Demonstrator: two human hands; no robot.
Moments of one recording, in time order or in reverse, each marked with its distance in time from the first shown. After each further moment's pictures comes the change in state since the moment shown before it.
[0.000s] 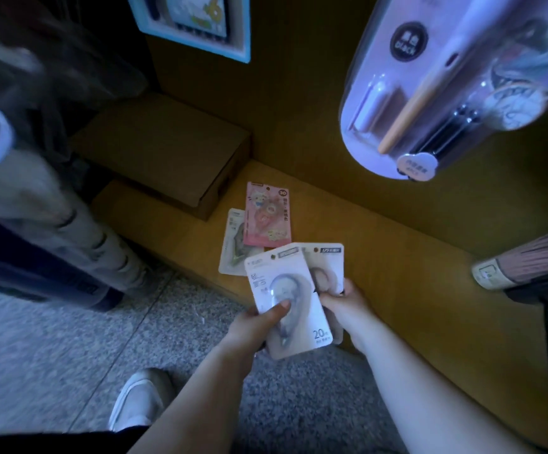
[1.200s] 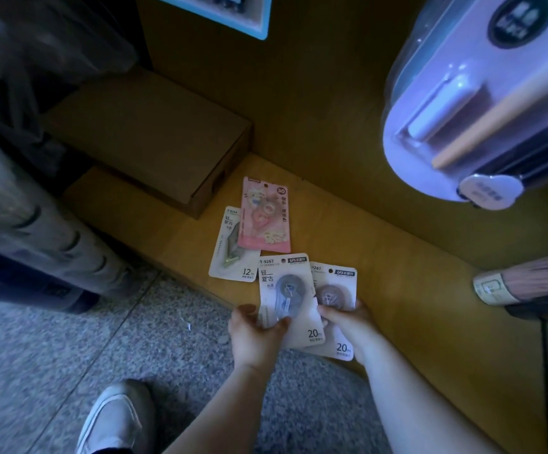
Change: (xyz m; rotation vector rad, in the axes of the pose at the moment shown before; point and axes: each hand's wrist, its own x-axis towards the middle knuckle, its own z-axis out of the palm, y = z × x) left_hand 0.040 -0.019 0.019 0.145 0.399 0.193; right_hand 0.044 0.030 -0.003 0.077 0.207 0.207
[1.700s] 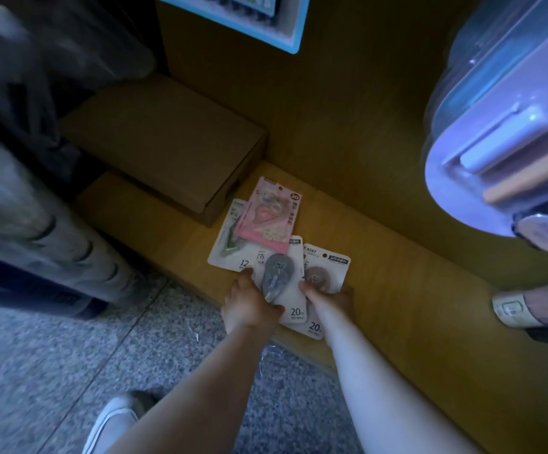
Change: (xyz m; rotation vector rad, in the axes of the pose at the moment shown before) left_hand 0.042 0.047 -0.017 0.561 -0.082 0.133; right_hand 0.004 -0.038 0.058 0.109 0.107 -0.072
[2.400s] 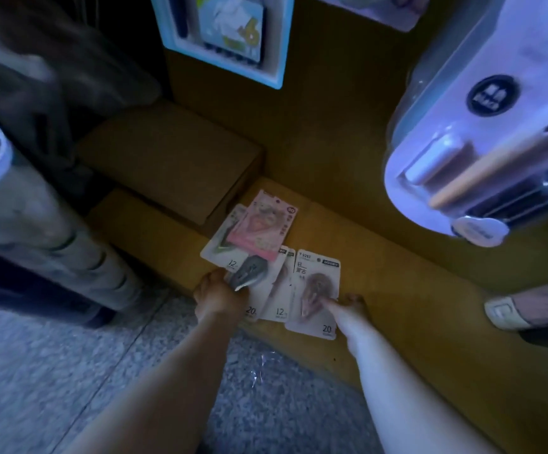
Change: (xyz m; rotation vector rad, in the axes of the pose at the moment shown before) left_hand 0.010 -0.008 -0.034 -0.016 0.115 -0.089; right_hand -0.012 -0.015 -0.039 -0.307 -0.101 0.065
